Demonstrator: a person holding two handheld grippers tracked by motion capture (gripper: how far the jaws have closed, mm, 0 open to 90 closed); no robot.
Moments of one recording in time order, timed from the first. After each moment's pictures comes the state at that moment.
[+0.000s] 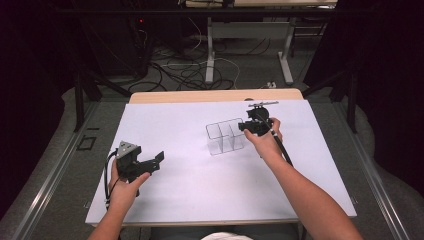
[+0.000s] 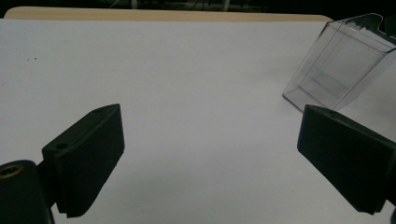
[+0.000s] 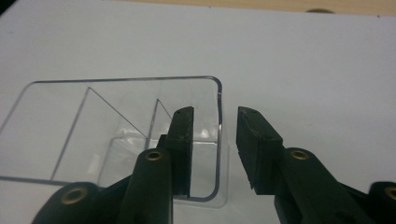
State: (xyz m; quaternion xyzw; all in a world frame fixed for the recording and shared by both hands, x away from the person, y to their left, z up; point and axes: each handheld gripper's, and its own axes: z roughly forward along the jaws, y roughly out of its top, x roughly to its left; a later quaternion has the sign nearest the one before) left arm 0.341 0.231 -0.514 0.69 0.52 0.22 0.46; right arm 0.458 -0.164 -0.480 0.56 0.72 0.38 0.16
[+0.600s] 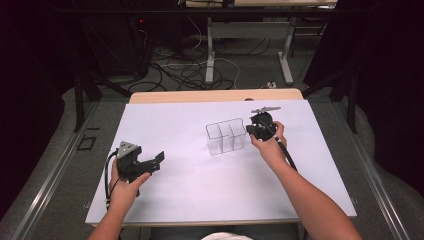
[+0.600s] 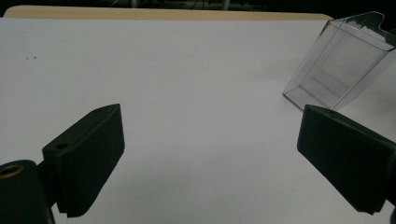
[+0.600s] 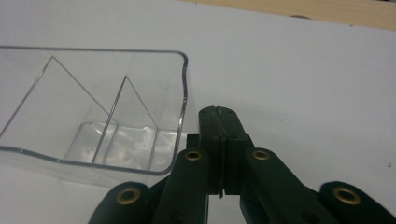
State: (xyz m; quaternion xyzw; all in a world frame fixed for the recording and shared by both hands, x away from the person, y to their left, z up) left arm 0.341 0.230 -0.515 0.69 0.52 0.22 0.46; right arm 0.453 -0.177 -0.496 0.53 0.74 0.36 0.20
